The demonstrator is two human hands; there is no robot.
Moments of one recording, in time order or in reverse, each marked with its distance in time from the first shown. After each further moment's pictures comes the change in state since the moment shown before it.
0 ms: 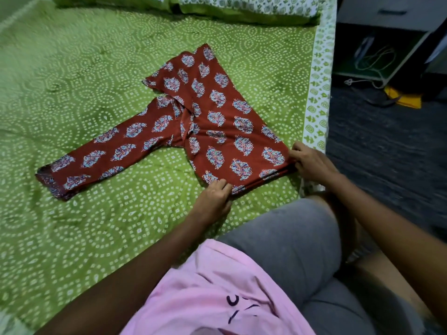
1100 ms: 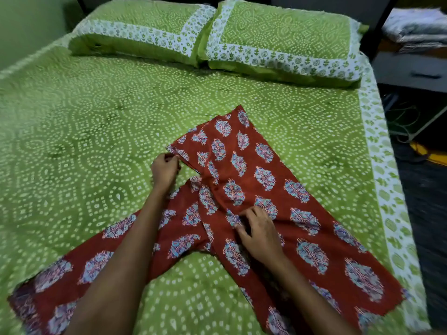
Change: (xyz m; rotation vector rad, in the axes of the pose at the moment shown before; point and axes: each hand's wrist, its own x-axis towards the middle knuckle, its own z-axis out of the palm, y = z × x) left_hand 0.180 -0.340 -0.061 -0.773 0.518 -0.990; right_hand 0.187 -0.172 0.100 0.265 0.108 0.172
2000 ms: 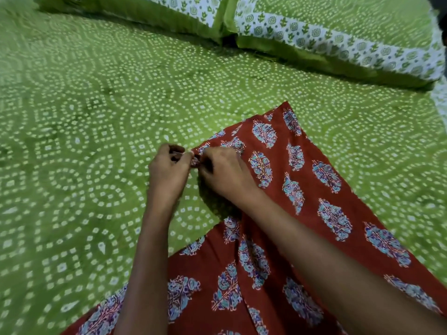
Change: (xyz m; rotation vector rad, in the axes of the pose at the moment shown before) left_hand 0.076 -0.006 -0.006 -0.131 -0.102 0.031; right_hand 0.246 -0.108 0.061 -0.074 0.022 -0.256
